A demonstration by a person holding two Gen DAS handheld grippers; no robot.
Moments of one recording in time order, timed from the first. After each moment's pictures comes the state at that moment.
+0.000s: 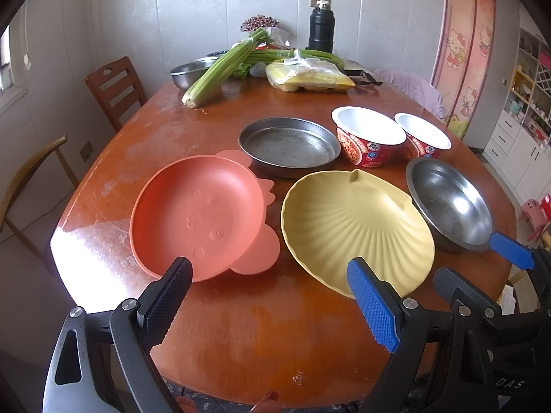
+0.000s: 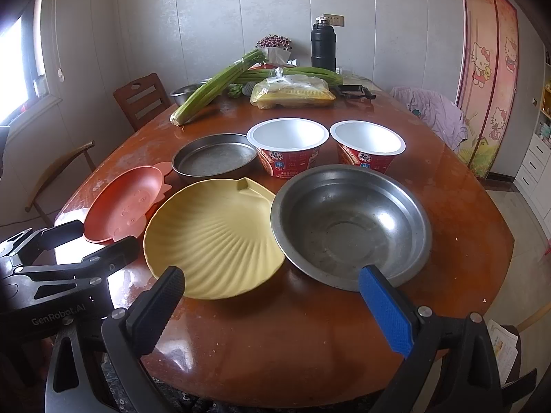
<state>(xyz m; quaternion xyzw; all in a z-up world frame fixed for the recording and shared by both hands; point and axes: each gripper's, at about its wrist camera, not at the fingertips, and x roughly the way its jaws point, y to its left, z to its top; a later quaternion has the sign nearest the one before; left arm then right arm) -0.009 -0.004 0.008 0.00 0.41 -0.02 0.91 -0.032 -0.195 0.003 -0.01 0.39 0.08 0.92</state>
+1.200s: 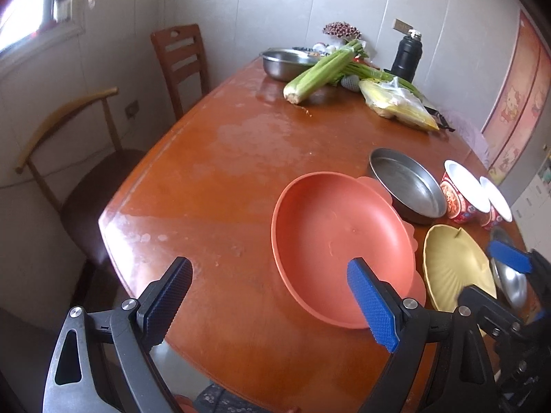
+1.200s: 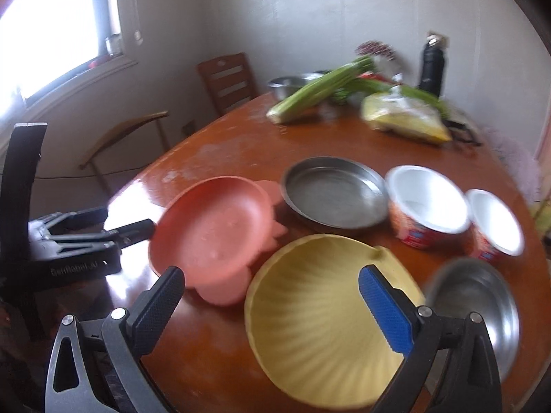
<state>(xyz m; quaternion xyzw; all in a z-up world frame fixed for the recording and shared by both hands) 0.020 0.133 -0.002 -0.11 0.42 0.07 0.90 0.032 -0.091 0.016 -0.07 0.39 0.26 0.88</state>
